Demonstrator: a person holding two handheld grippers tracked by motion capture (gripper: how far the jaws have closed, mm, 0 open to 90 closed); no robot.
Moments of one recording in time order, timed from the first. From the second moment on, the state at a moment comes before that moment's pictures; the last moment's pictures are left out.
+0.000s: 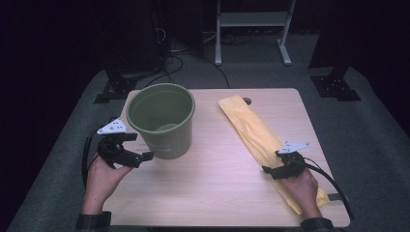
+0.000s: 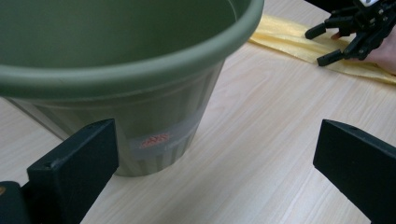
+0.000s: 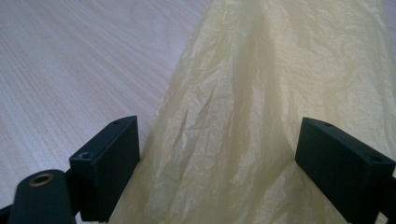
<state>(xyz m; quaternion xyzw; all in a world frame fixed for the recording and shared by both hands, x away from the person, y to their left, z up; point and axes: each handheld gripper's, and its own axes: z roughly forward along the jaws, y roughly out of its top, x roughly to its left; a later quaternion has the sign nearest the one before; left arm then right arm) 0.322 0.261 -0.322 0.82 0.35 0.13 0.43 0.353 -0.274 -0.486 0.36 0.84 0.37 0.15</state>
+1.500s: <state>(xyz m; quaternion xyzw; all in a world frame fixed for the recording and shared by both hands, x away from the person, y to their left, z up) 0.401 0.288 -0.301 0.81 0.40 0.17 0.40 0.354 -0.274 -0.486 0.36 0.84 0.37 0.15</state>
